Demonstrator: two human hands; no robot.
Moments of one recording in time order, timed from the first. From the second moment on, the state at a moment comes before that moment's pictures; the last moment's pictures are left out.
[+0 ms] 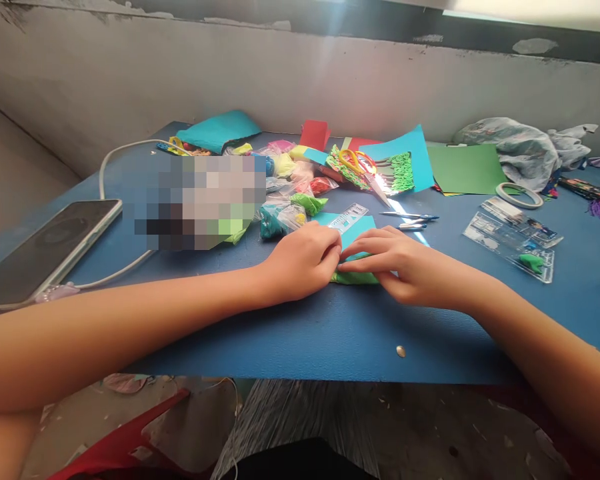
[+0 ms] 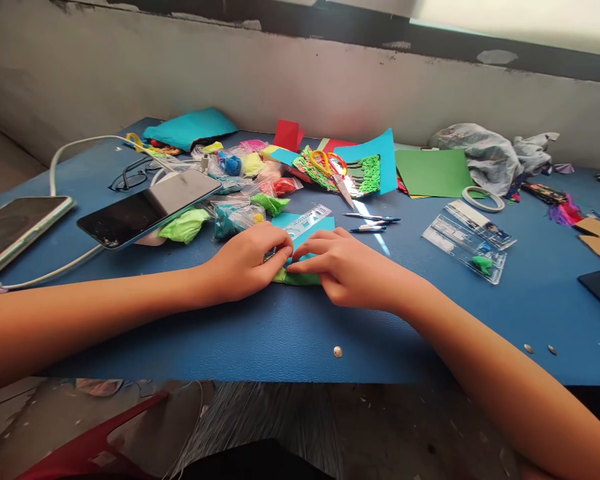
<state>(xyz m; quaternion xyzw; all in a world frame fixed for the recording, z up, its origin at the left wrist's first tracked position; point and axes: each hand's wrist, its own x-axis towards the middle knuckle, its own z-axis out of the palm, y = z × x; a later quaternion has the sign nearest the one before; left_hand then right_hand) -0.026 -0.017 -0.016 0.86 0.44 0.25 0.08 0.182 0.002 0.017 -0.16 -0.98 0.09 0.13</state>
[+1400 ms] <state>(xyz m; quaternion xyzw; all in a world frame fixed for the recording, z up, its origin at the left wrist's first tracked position) -0.041 -0.054 -0.014 0.91 0.32 0.26 -0.08 0.189 -0.004 -0.011 -0.15 -0.97 -0.04 0.21</state>
